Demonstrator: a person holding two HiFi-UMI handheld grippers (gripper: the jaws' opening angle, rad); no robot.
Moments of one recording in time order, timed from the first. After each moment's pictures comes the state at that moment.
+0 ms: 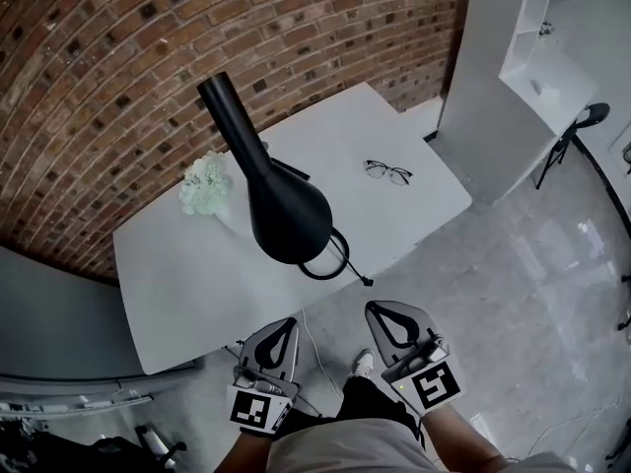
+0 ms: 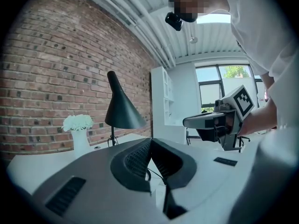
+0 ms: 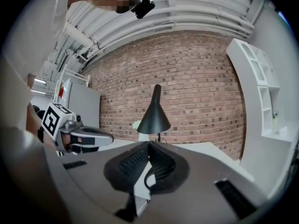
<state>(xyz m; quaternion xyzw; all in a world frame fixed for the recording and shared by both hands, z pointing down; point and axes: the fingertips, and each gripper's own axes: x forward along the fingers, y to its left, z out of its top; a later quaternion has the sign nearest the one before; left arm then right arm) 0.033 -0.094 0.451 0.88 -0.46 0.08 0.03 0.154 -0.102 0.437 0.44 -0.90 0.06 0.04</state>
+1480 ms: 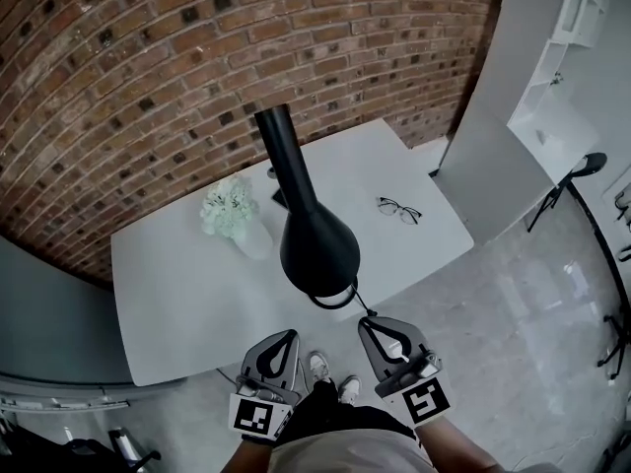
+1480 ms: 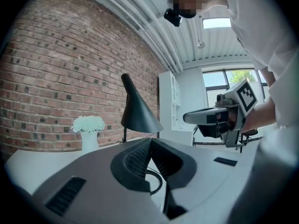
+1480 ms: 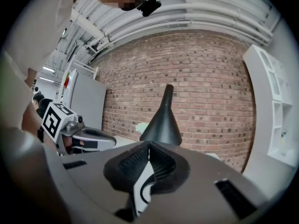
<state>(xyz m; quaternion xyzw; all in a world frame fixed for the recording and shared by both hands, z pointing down) -0.006 -0.124 0.445 0.87 -0.50 0.05 0.04 0.102 -0.136 0.405 0.41 -0.91 0.00 0.07</state>
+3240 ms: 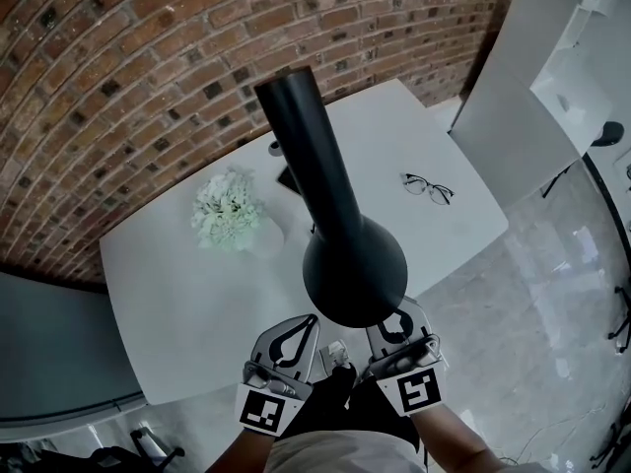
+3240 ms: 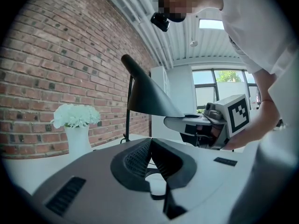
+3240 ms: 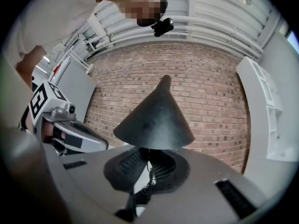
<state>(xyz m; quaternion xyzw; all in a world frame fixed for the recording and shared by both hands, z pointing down) -0.022 -0.205 0.489 0.91 -0.41 0.07 0.05 0.053 -0.228 0.473 0.47 -0.88 -0.05 0.05</state>
